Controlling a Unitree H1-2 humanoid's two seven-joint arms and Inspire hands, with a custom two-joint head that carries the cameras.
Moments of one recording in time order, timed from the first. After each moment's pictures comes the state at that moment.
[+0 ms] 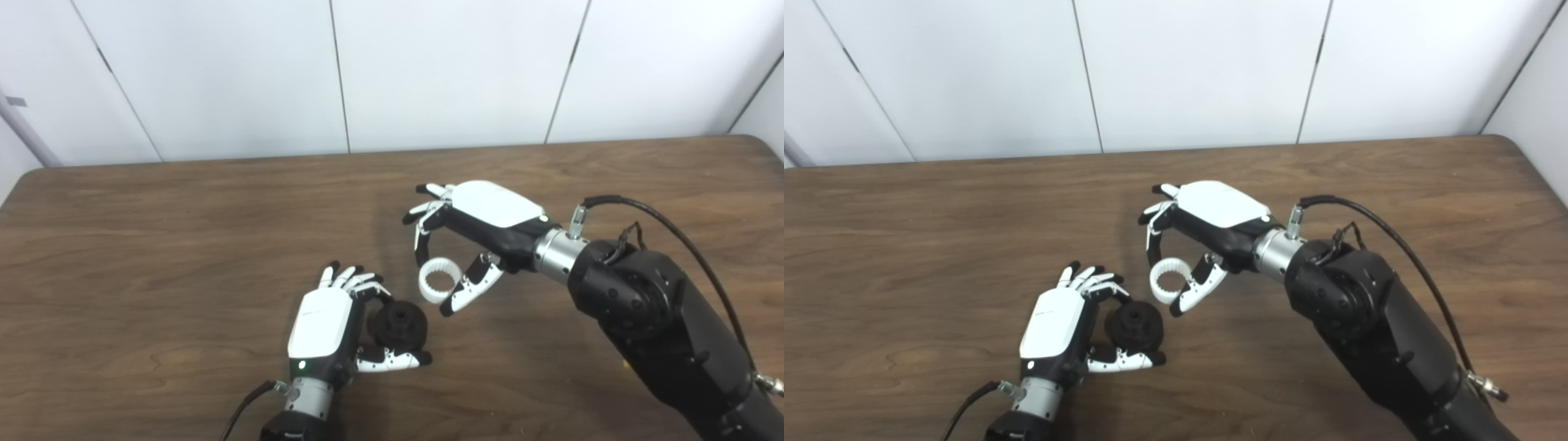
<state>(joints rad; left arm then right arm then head) 0.03 0.07 -0.44 -0.14 1.00 0.16 0.11 -0.45 -0.40 0.42 -0.51 -0.69 0.34 0.71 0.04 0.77</state>
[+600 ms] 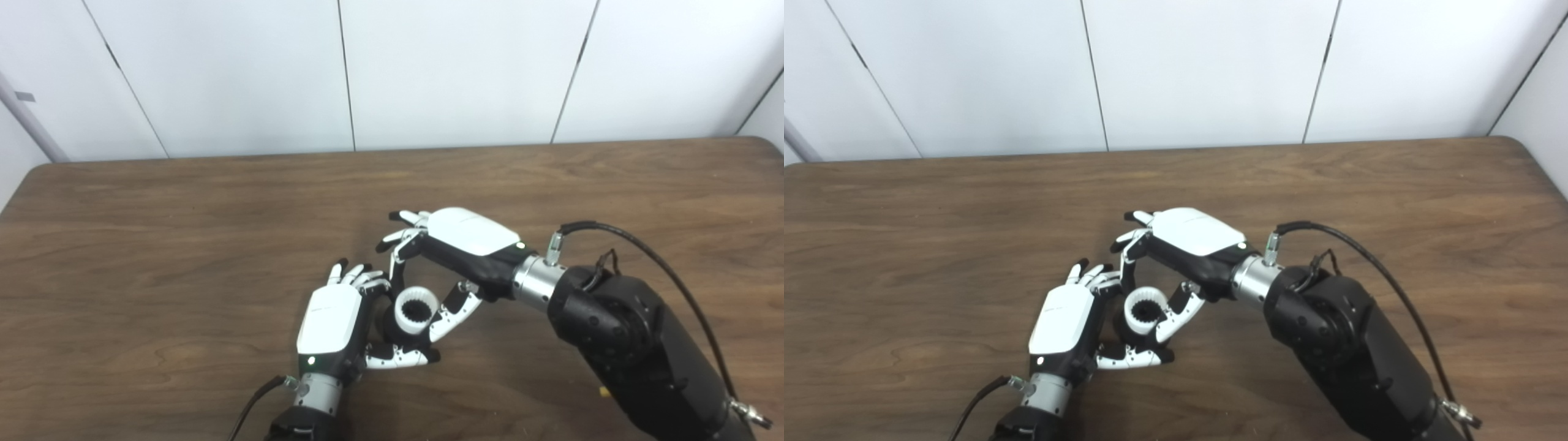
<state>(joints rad) 0.03 0.06 -0.46 -0.14 1.01 0.19 0.11 -0.39 -0.32 0.45 -0.49 -0.71 0.28 0.71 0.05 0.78</state>
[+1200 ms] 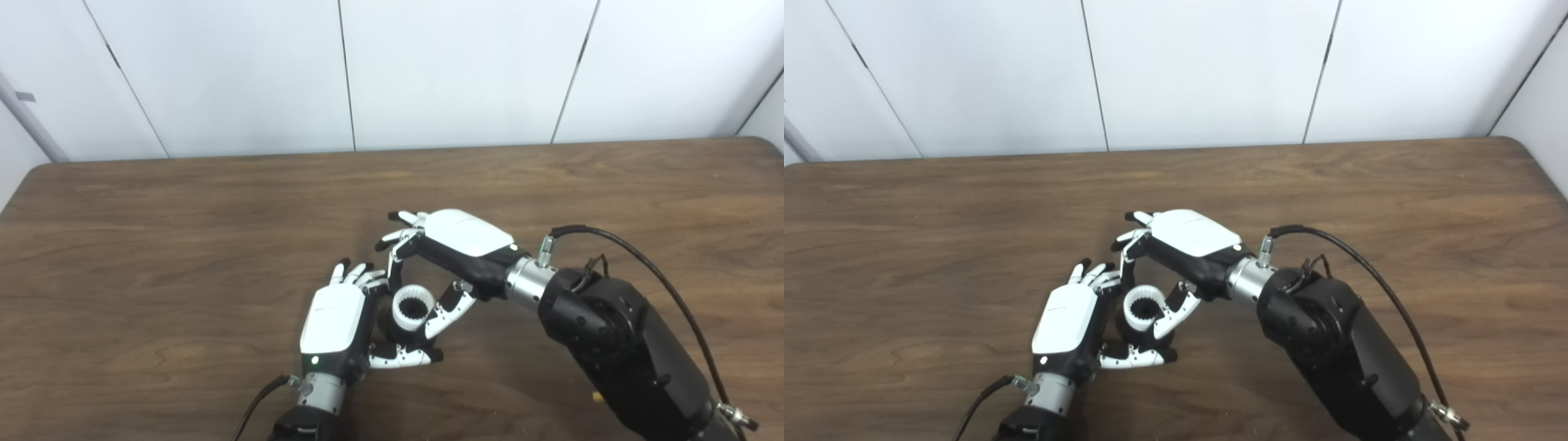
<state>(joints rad) 0.03 0.06 -0.46 -0.14 1.02 0.21 0.10 -0.38 -0.30 0.43 -0.42 -0.72 0.24 0.67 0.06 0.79</state>
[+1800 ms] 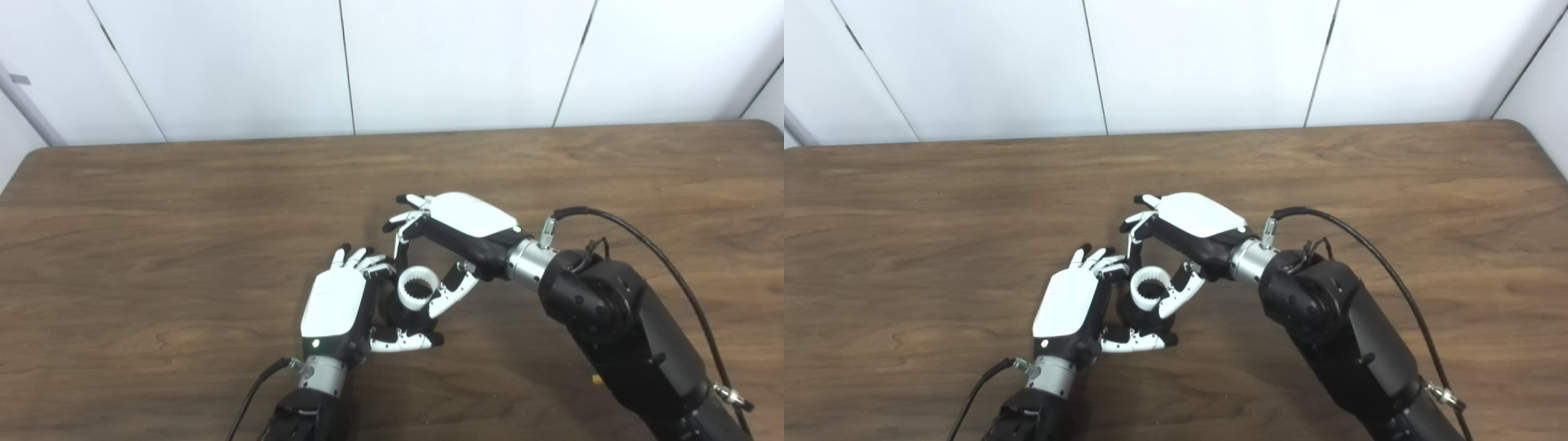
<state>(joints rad) 0.03 0.06 -0.47 -0.16 1.02 0.22 0.08 -0.38 -0.29 0.42 -0.39 -0.73 0.24 0.67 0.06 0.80</state>
